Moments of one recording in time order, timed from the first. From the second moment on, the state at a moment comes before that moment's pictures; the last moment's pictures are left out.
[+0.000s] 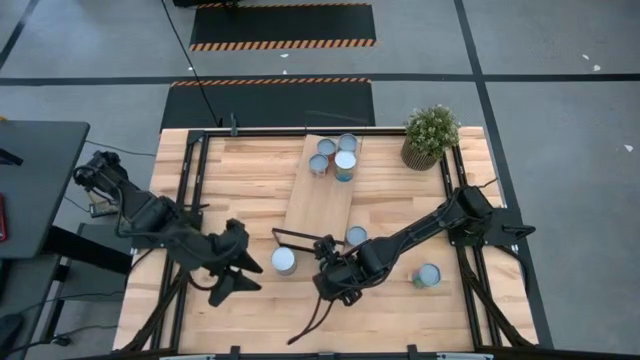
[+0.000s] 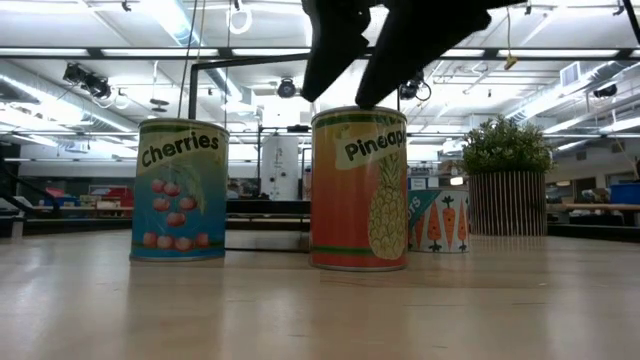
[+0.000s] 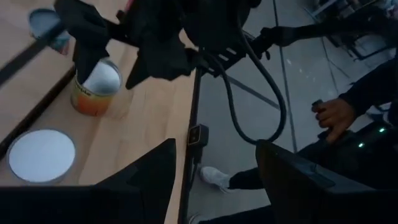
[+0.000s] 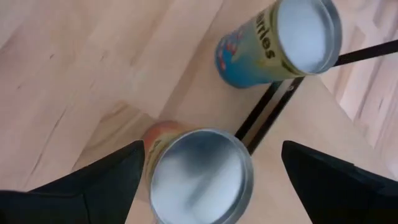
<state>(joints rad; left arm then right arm) -0.64 1.22 1.37 -0.70 -0.21 -0.91 0.44 2.03 1.71 -0.83 0.32 -0.18</state>
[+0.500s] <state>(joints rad) -0.78 1.23 1.37 -0.70 -0.39 -1.04 0.58 2.03 1.65 -0.91 0.51 -0.01</state>
